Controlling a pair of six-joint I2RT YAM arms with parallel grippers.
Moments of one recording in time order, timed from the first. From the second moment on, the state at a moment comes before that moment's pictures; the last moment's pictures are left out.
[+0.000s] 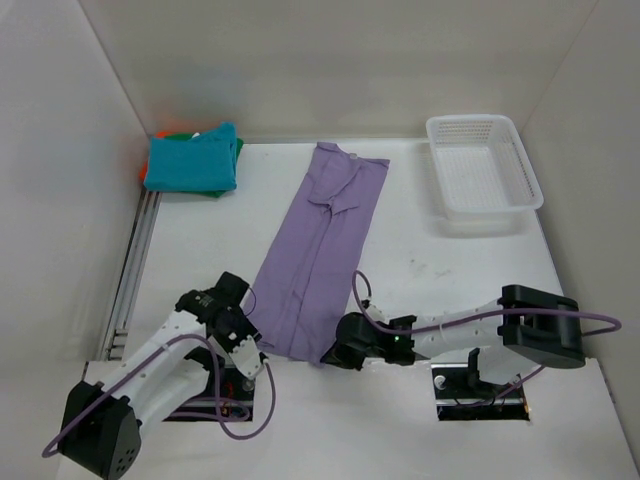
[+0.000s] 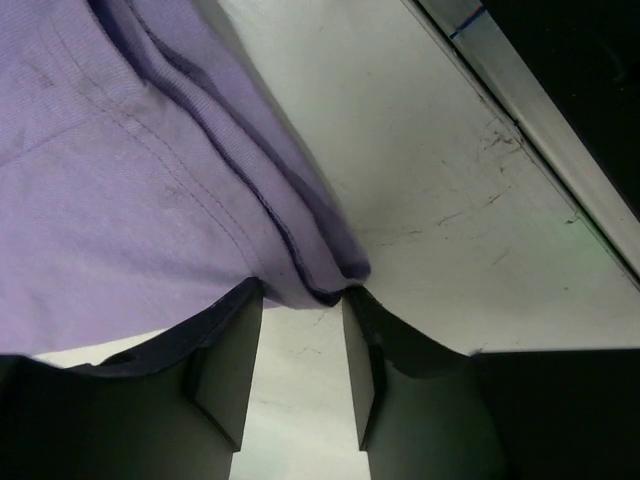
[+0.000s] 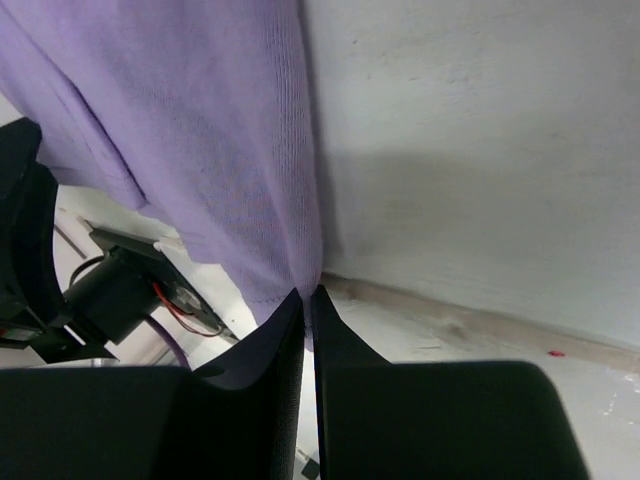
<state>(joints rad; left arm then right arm) -0.44 0.84 0.40 -1.01 0.13 1.96 1.35 1.49 0.59 -0.02 0.13 1.81</state>
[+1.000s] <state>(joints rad) -0.35 1.24 0.97 -1.02 0.38 1.62 1.02 1.38 0.74 -0.06 0.05 1.59</state>
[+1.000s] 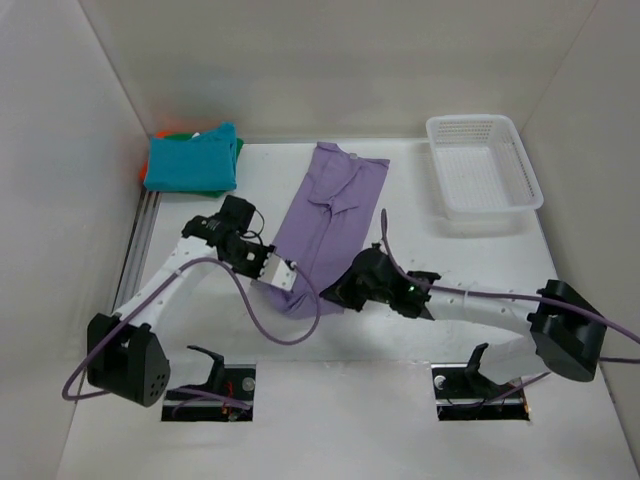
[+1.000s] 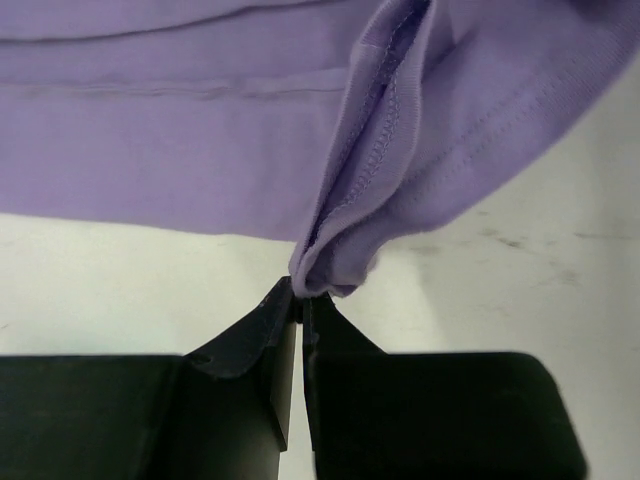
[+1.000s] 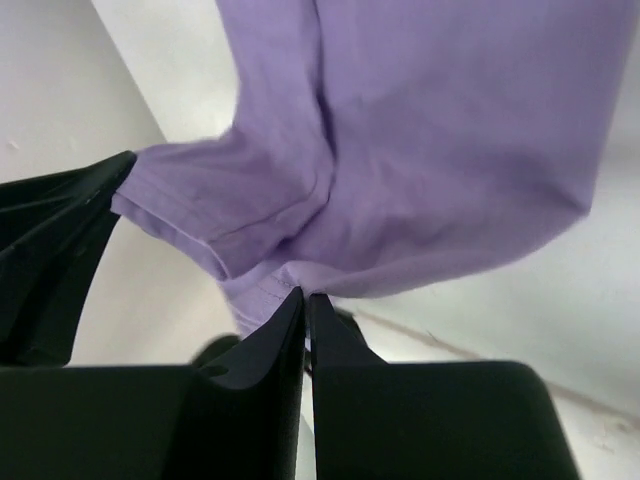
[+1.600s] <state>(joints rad) -0.26 1.79 1.46 -0.85 0.41 1.29 0.54 1.45 0.88 -0.09 -0.13 1.28</state>
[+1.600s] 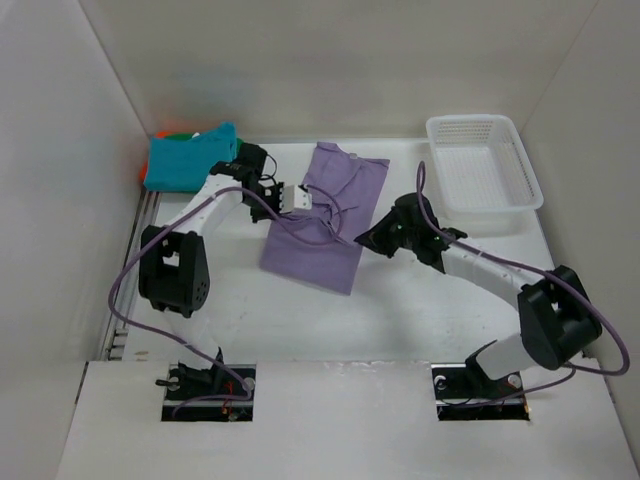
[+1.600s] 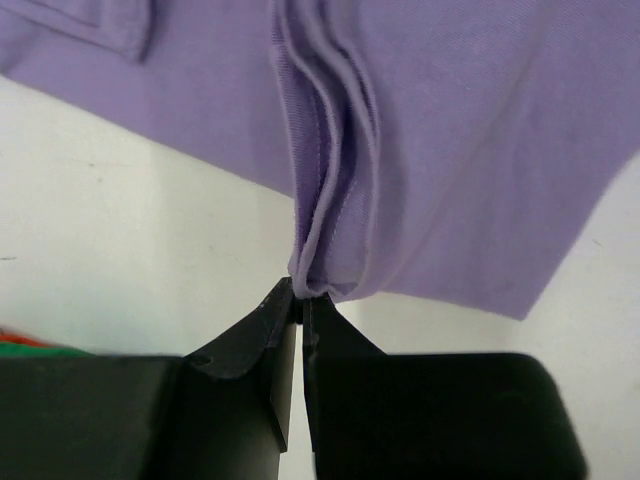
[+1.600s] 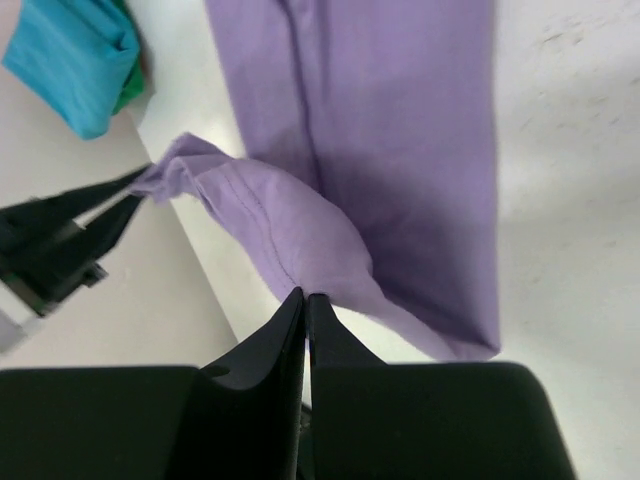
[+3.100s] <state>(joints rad) -0.21 2.10 1.63 -0.55 0.29 1.04 0.29 1.85 1.07 0.06 -0.34 1.13</state>
